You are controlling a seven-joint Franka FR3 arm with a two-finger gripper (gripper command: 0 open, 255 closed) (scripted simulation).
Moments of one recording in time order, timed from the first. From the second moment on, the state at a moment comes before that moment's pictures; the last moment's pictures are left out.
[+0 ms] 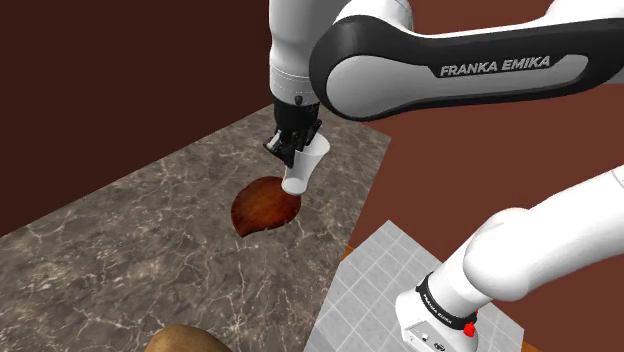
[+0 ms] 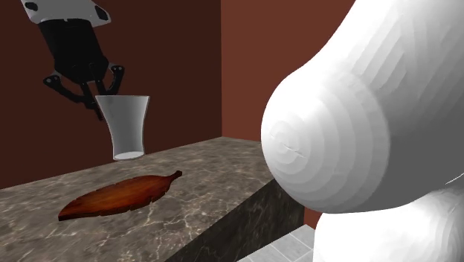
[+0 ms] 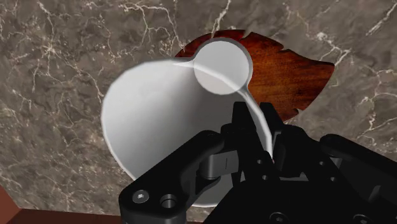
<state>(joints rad) -0.09 -0.29 0.64 -2.17 -0.09 1.86 0.48</state>
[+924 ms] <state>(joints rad) -0.15 -0.06 0.65 -2.06 -0.25 1.94 0.53</state>
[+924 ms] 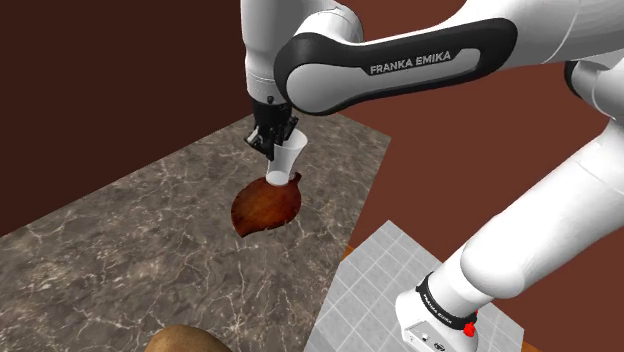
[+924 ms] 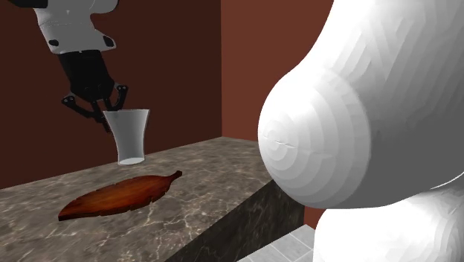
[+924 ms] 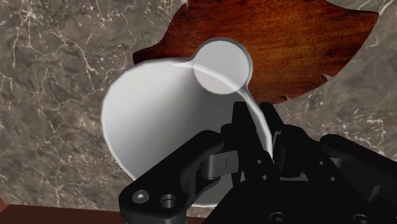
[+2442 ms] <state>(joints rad) -0.14 0.02 0.66 -2.15 -0.31 2.07 0.60</state>
